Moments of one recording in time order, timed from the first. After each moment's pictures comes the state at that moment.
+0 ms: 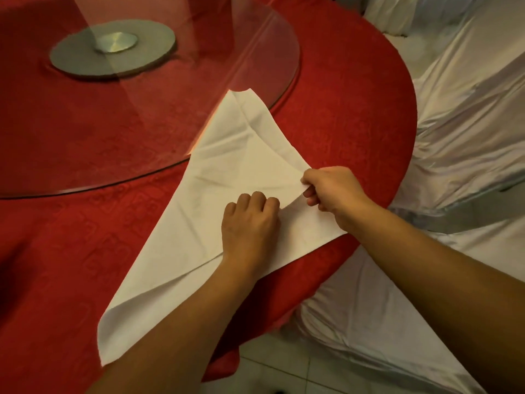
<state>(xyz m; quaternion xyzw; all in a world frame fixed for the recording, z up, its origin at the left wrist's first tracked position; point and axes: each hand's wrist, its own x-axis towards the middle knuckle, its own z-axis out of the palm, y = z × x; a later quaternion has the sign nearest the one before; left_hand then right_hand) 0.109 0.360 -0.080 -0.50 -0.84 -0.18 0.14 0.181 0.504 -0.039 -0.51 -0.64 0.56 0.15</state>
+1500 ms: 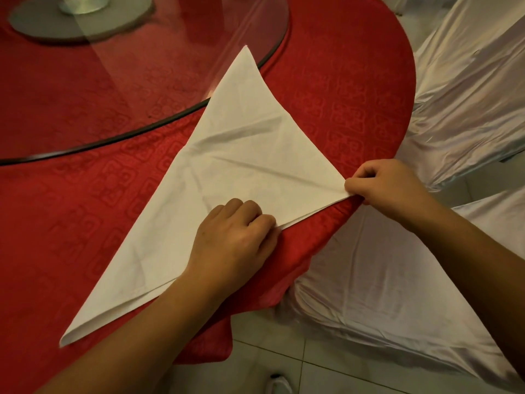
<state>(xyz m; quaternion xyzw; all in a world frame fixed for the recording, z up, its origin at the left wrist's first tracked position) 0.133 0.305 -0.084 -0.62 -0.75 -0.20 0.09 0.278 0.521 -0.068 -0.46 -0.81 0.35 0.13</state>
